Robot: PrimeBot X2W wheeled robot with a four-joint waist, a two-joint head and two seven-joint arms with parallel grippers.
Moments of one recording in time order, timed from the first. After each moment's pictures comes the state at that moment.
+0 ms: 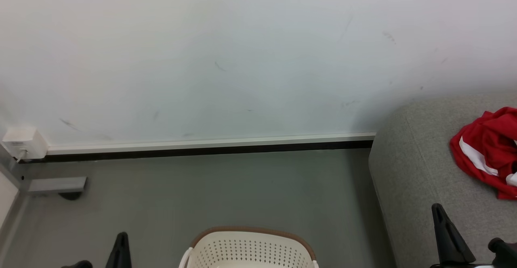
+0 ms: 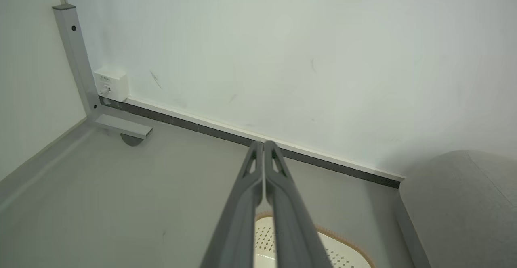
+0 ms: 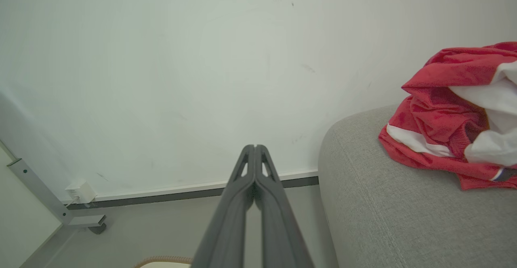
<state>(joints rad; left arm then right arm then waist) 0.02 0.04 0.09 0.28 -0.27 -0.01 -0.22 -0.01 -0.16 0.12 0.21 0.50 0.13 -0.22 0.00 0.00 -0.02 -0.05</state>
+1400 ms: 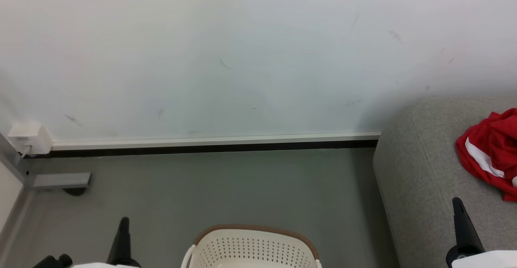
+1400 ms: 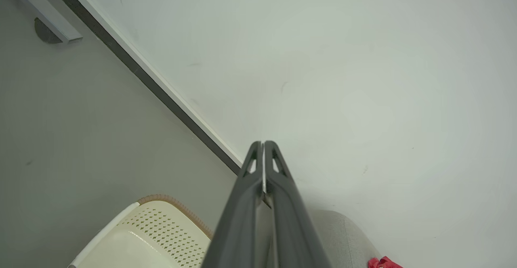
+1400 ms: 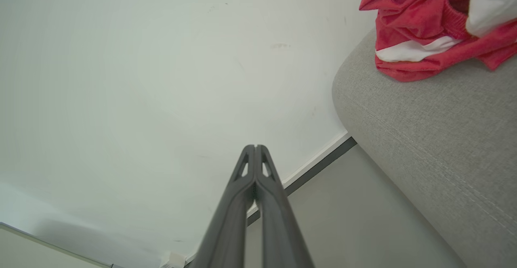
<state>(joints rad) -0.04 0.04 0.10 0.26 -0.92 -0.06 -0.06 -0.06 -0.12 0.02 0.23 1.05 0.13 -0.07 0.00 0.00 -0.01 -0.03</state>
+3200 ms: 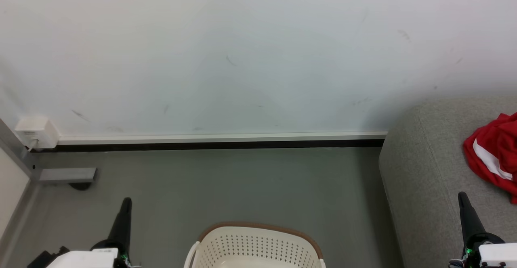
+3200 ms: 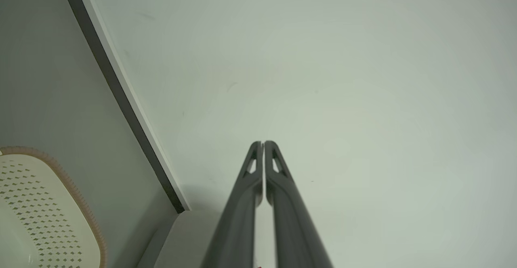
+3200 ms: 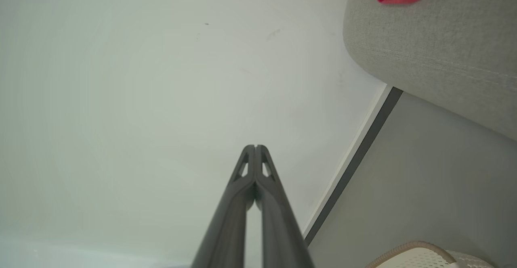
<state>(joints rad) -0.09 0.04 0.11 0.25 -1.45 -0.11 0.07 -0.10 -0.08 -0.07 0.24 1.49 0.13 0.06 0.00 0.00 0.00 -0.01</state>
